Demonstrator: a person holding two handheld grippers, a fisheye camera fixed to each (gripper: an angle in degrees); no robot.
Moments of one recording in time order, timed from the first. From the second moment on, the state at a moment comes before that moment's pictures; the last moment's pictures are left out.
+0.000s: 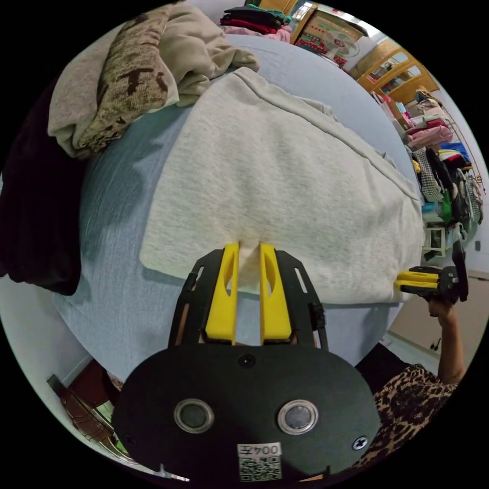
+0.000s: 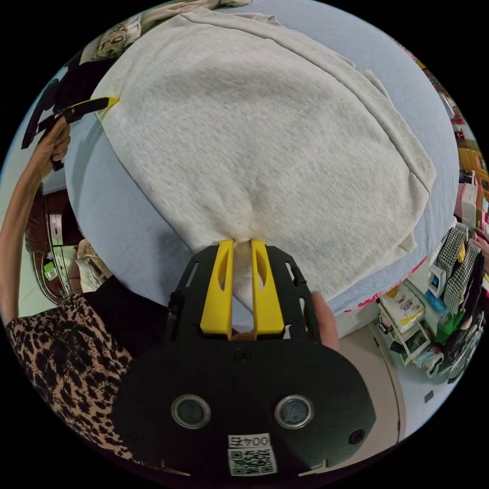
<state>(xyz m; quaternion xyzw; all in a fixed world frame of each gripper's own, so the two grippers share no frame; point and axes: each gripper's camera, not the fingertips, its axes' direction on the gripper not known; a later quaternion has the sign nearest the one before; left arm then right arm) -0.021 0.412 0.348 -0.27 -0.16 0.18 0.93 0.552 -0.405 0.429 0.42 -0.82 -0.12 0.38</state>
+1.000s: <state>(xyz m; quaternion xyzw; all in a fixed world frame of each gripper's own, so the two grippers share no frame) -0.009 0.474 0.318 -0.26 -0.12 0.23 0.93 0.575 -0.414 0.415 0.40 -0.80 -0.10 0.43</state>
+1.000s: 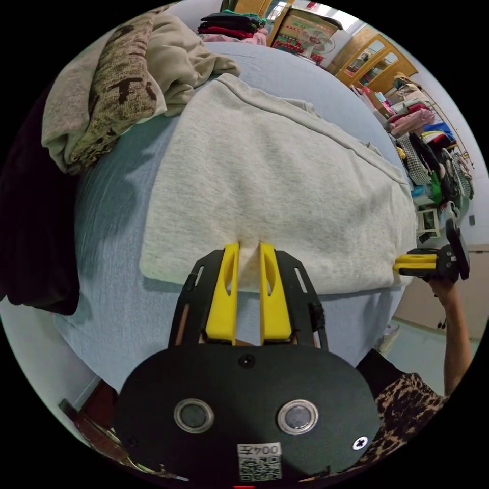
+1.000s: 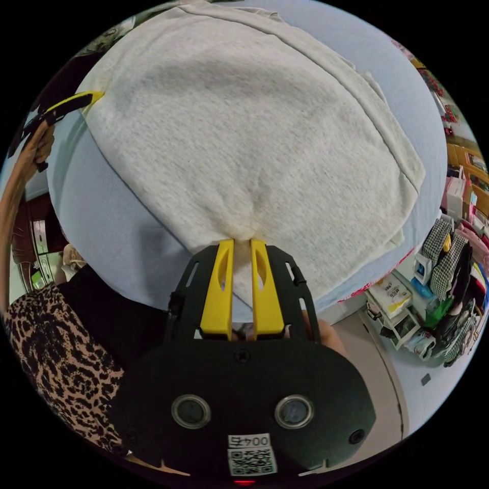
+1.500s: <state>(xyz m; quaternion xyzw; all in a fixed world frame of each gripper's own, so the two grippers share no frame) 0.122 0.641 0.252 -0.21 0.04 0.47 0.86 0.467 -0.423 0.471 0.43 -0.85 0.01 0.31</state>
